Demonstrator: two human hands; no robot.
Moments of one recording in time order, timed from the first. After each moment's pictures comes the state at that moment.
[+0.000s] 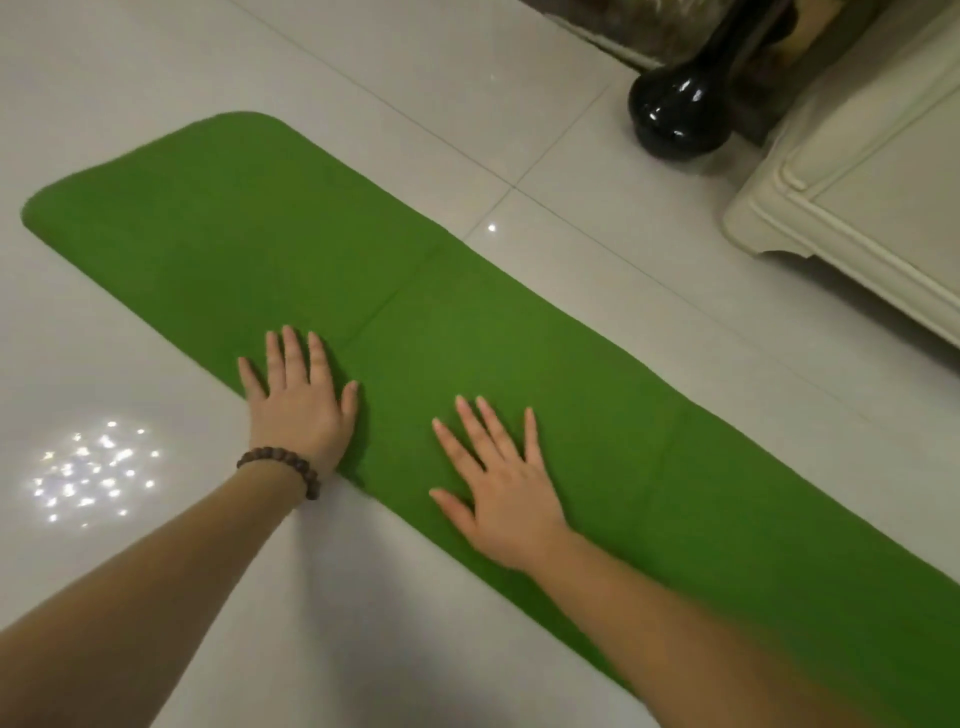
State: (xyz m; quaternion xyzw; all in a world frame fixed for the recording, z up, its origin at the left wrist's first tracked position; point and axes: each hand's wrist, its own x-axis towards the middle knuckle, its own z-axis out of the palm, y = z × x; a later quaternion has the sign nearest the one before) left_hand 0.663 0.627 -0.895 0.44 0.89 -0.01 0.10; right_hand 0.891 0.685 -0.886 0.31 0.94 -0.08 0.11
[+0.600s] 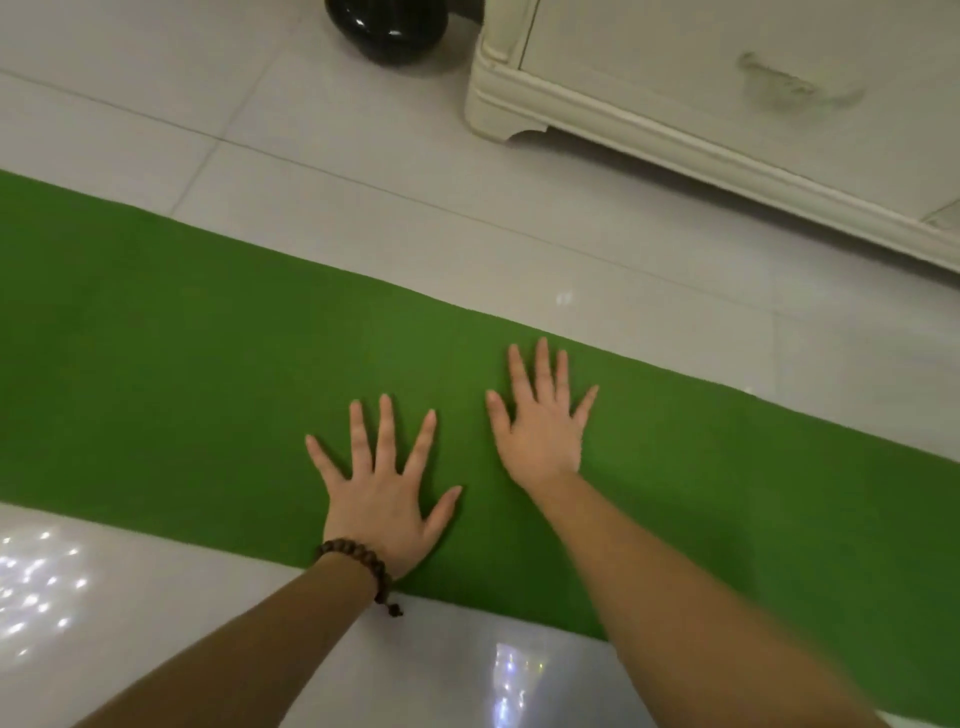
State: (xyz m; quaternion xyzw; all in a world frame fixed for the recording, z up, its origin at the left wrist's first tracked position) left_hand 0.951 0.645 -0.895 0.69 0.71 -0.08 0.13; right_hand 1.115 0.738 -0.886 0.69 0.71 -0.13 0.05
